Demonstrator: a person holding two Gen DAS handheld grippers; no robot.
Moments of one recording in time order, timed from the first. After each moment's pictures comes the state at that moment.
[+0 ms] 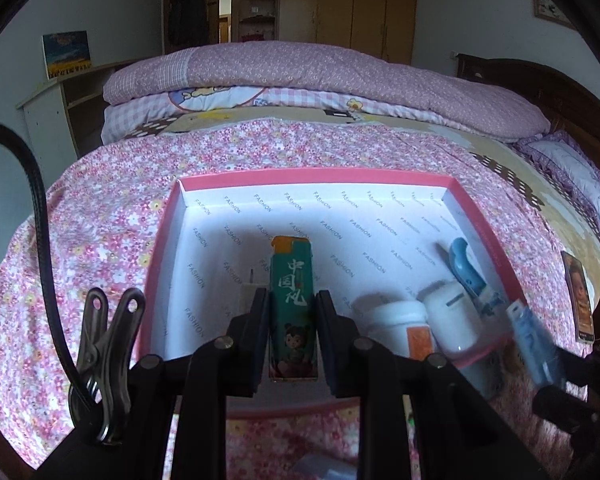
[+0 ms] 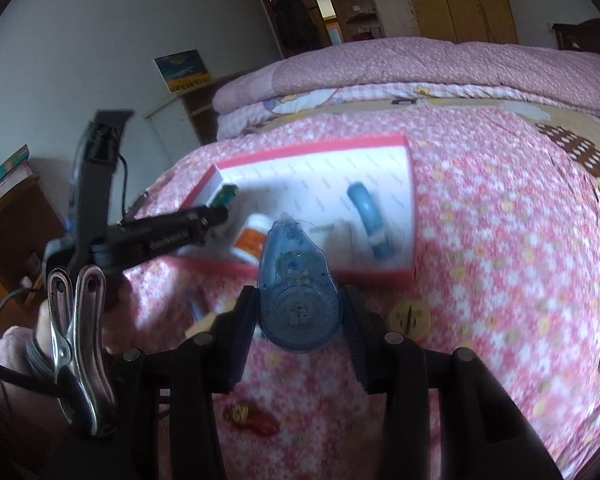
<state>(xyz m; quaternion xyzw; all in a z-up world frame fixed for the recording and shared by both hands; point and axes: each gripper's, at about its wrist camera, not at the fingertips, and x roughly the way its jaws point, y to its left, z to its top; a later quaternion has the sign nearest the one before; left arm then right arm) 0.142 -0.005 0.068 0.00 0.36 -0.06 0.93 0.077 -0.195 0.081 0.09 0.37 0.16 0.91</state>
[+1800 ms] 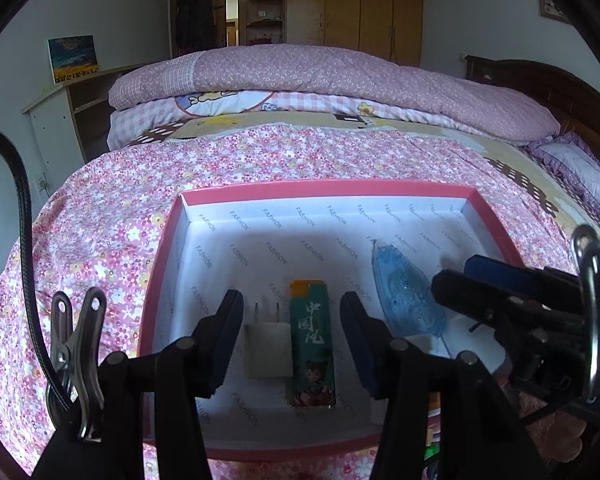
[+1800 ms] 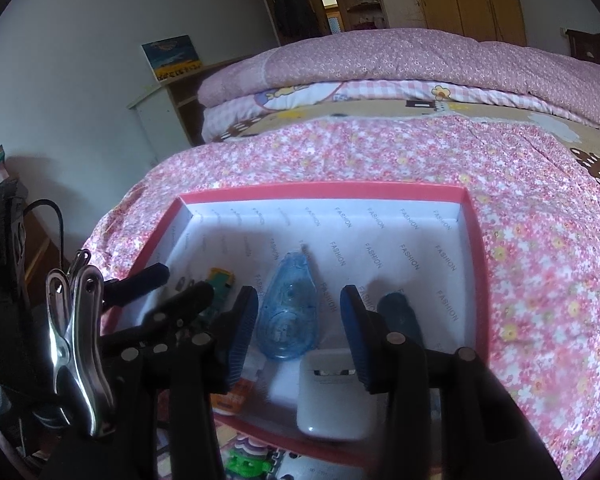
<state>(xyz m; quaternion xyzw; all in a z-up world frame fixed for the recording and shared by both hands) 0.160 -0.005 0.065 0.01 0.35 -0.04 0.94 0.196 -0.158 0.073 0.07 0.40 0.15 0.90</state>
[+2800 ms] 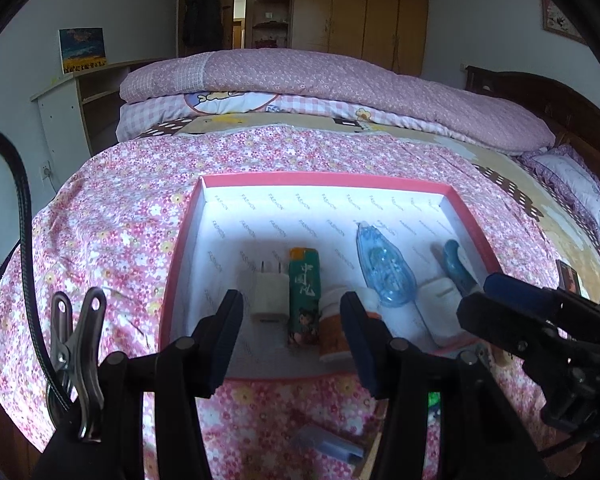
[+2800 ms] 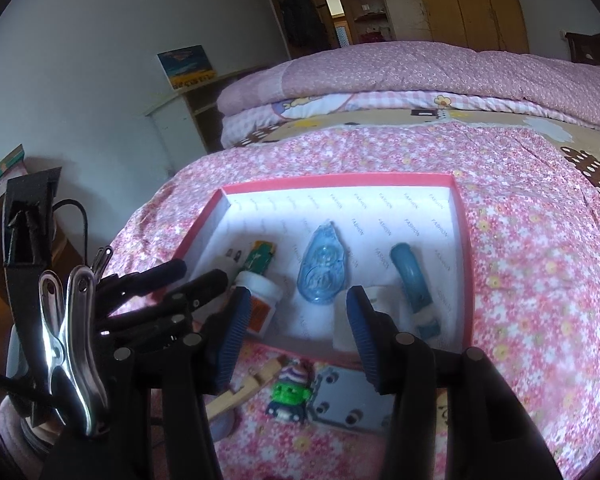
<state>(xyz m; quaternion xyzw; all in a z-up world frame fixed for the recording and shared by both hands) 0.112 0.002 0.077 -0.01 0.35 -0.05 0.94 0.133 -0.157 0.094 0.08 0.38 0.17 0.91</state>
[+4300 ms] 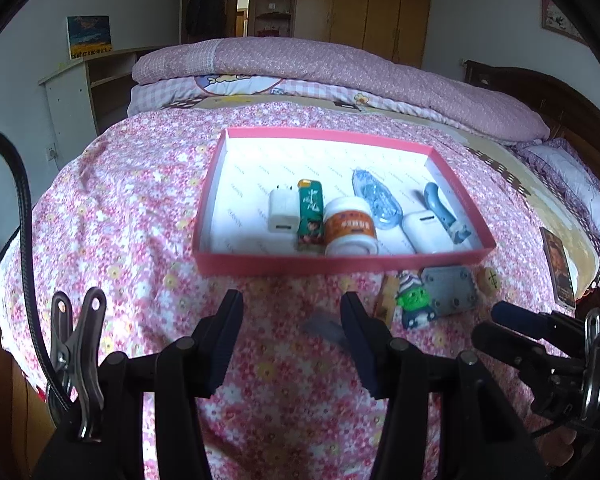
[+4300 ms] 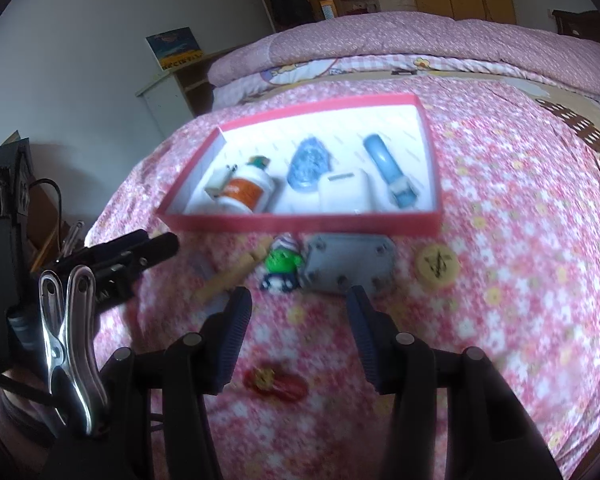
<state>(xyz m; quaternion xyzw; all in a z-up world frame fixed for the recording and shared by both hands) 0.041 0.015 0.064 -0.02 0.37 -0.05 0.93 0.055 -0.172 0.063 0.09 0.42 0.14 0.89</state>
